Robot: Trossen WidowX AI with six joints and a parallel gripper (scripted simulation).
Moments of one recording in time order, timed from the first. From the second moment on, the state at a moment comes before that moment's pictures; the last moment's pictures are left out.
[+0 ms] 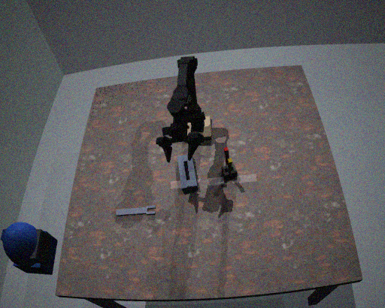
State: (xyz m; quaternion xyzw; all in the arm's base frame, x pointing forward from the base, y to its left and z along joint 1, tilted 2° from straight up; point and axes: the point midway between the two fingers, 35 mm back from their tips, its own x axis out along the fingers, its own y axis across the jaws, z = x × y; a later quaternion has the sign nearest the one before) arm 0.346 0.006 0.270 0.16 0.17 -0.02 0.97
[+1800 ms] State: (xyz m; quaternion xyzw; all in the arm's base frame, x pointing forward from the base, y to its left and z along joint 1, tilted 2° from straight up) arm 0.294 0.104 0.156 0.41 0.57 -0.41 0.59
